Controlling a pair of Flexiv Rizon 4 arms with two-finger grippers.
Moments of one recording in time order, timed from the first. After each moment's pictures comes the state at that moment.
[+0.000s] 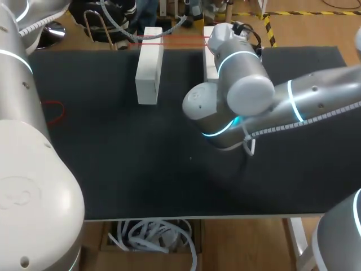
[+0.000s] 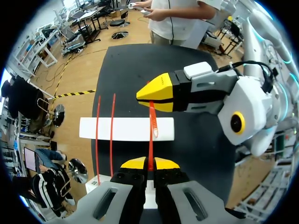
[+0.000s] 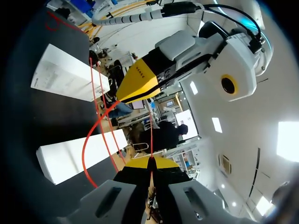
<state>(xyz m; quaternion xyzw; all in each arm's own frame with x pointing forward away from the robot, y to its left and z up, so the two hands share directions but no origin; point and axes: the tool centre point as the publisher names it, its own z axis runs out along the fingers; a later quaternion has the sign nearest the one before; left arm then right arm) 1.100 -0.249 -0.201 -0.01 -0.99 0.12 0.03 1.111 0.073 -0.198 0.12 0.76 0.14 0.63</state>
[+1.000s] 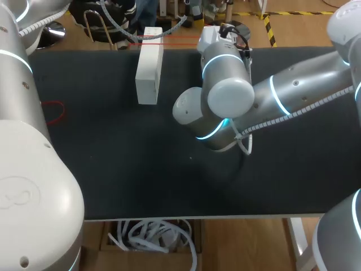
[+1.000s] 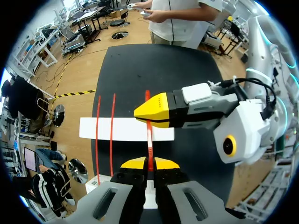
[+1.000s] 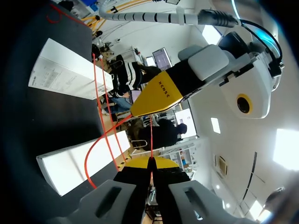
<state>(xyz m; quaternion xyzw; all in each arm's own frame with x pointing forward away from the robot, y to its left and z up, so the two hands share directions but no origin) 1.100 -0.249 -0.201 -0.01 -0.99 0.12 0.03 1.115 0.095 -0.207 0.11 0.76 0.11 0.63</state>
